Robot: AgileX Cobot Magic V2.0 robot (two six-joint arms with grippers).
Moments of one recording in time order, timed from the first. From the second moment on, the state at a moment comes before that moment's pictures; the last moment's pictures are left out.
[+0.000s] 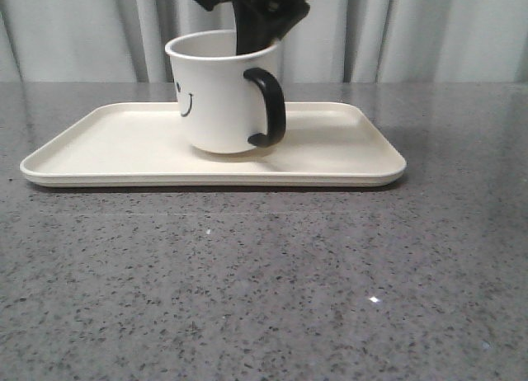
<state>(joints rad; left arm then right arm) -0.22 0.78 -1.38 0.28 1.28 -0.10 0.61 1.91 -1.85 0.07 0.97 -0.26</state>
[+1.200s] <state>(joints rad) -0.22 0.78 -1.38 0.28 1.28 -0.10 0.61 1.99 -2.05 0.30 1.25 -1.08</state>
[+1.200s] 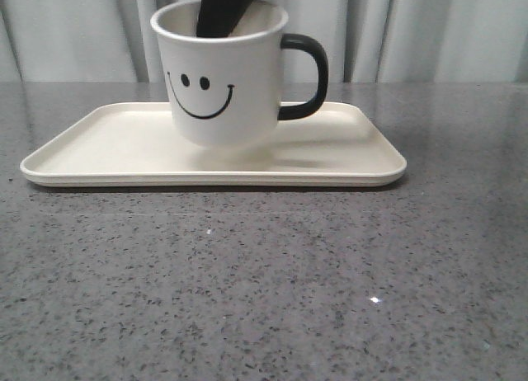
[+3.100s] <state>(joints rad) -0.22 0.78 -1.38 0.26 1.28 -0.10 0.61 2.06 -2.05 0.39 1.25 -1.23</state>
